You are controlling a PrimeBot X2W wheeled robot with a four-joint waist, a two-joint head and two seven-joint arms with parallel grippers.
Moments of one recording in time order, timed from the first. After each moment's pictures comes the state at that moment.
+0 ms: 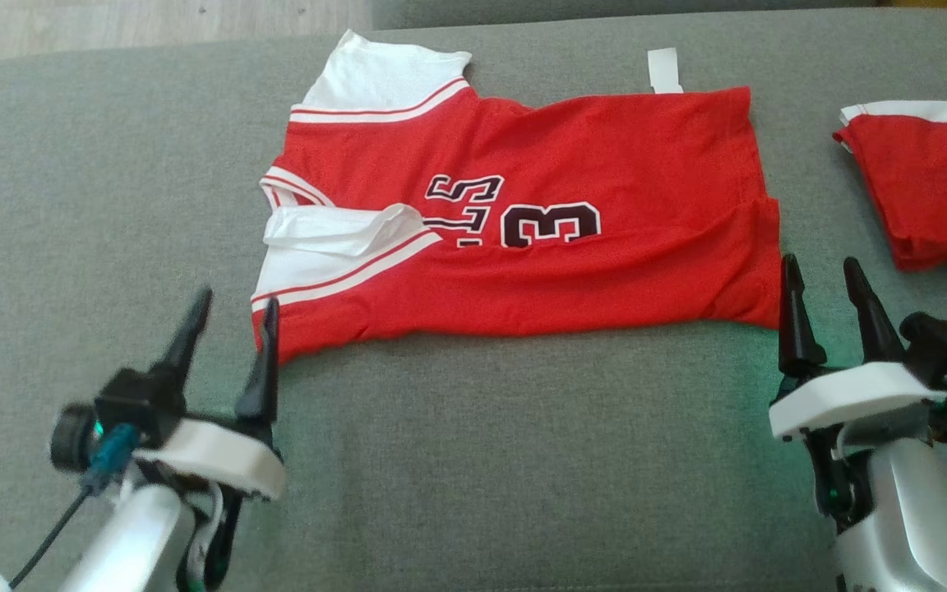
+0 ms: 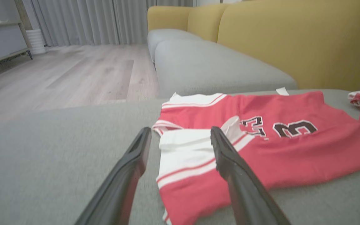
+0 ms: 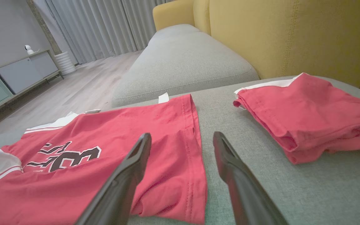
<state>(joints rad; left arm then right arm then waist) -0.27 0.39 -0.49 0.22 -0.52 0.12 -0.17 -0.24 -0.05 -0.06 0.38 0.20 0.13 -0.13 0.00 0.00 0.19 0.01</state>
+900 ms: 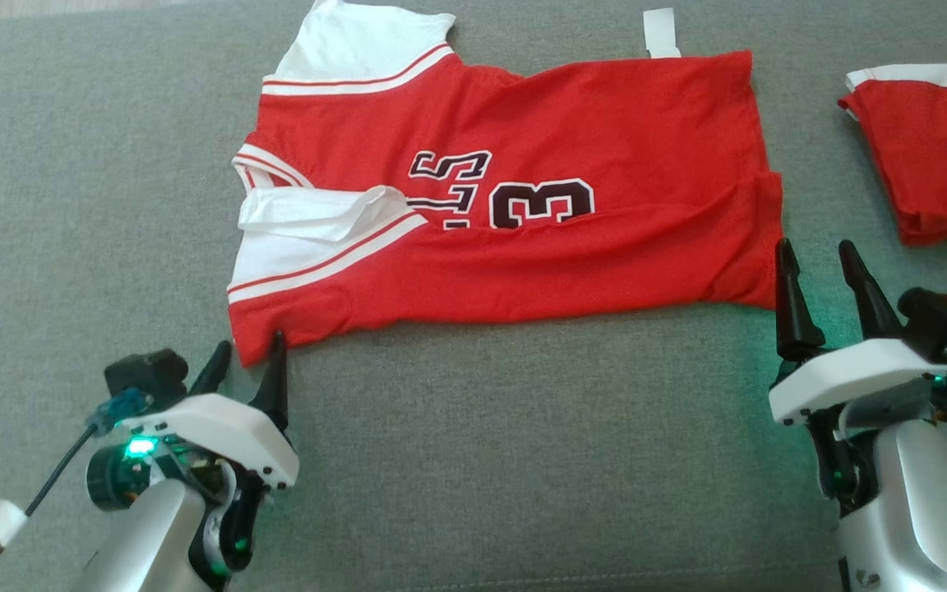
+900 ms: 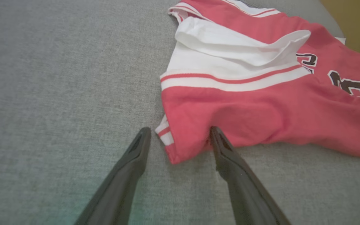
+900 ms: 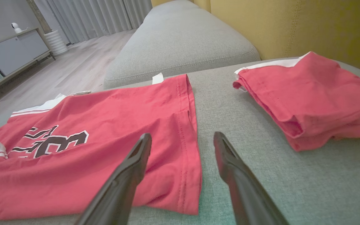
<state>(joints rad) -0.27 0.30 -0.45 0.33 -0.76 0.17 0.11 -0.23 -0.05 -0.07 0.30 0.19 0.13 -0.02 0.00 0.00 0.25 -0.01</state>
